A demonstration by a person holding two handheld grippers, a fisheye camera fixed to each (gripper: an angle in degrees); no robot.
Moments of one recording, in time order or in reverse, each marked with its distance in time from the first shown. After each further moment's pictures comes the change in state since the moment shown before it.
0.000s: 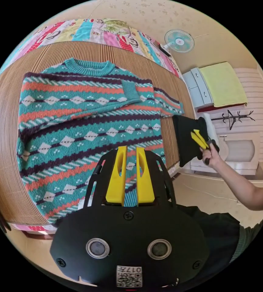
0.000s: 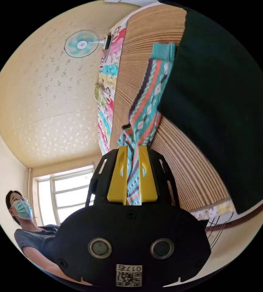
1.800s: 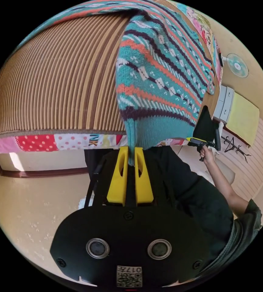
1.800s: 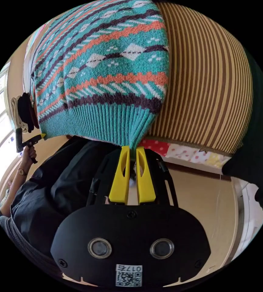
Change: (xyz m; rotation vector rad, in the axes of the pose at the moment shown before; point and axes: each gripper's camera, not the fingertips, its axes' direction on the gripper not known) left arm -0.304 0.159 -0.411 -0.276 0.154 -0.496; right arm 0.091 0.133 0.165 -0.939 0.937 -0.292
